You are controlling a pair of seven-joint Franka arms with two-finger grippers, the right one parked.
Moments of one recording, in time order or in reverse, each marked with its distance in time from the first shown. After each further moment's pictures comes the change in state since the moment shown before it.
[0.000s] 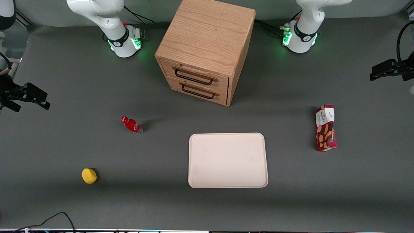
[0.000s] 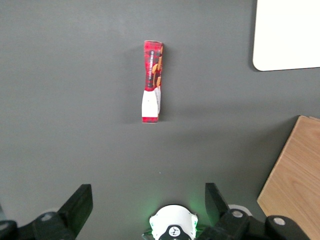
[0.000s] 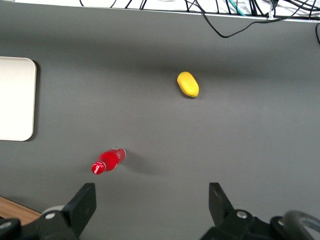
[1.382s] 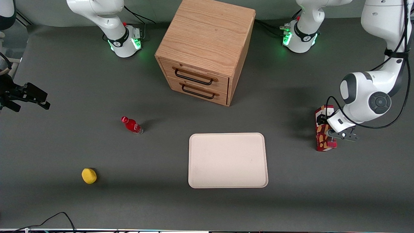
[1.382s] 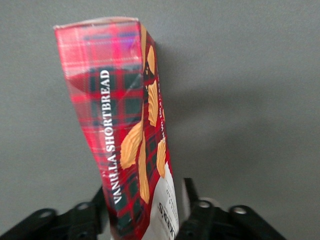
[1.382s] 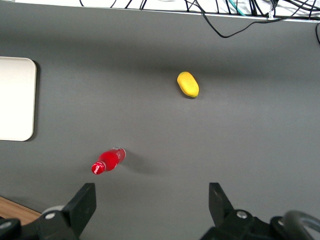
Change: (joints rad) arm 0.007 0.251 0.022 -0.776 -0.009 1.113 0.203
